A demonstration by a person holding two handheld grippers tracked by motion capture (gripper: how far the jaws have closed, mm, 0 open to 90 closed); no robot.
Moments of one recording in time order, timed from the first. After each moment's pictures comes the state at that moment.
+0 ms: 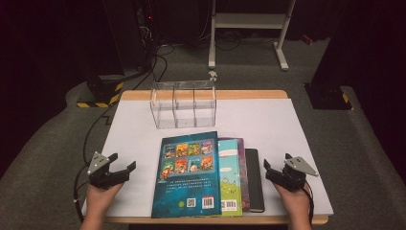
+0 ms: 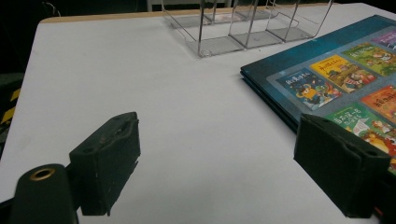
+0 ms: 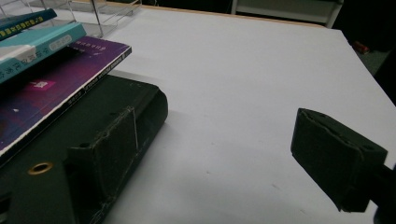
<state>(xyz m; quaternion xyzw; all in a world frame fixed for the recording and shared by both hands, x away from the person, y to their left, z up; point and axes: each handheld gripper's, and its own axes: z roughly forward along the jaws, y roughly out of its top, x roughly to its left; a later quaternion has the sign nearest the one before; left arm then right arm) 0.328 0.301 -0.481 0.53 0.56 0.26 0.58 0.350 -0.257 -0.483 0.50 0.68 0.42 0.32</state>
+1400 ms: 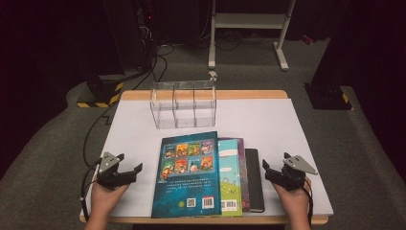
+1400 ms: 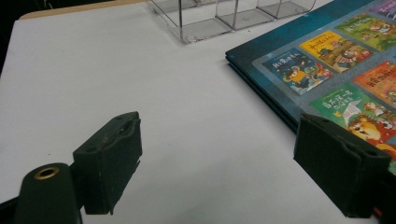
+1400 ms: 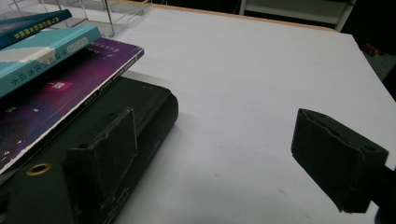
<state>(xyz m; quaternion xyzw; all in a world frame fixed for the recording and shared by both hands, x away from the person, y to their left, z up) 0.330 0.277 -0.481 0.57 0.55 0.26 0.55 0.350 -0.254 -0.476 0.48 0.70 0.42 0.32</state>
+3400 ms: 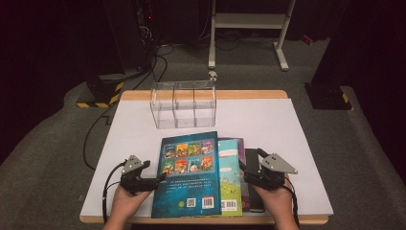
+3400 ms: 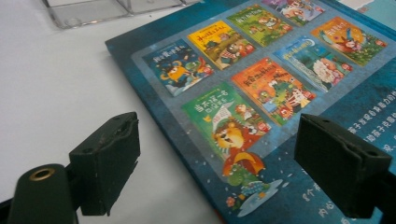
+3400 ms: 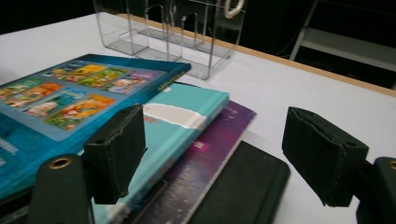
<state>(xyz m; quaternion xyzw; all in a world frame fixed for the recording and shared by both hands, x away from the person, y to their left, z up) 0.322 0.209 -0.480 0.61 0.54 0.15 0.56 0.333 -0.185 -0.436 0.37 0.74 0.47 0.29</state>
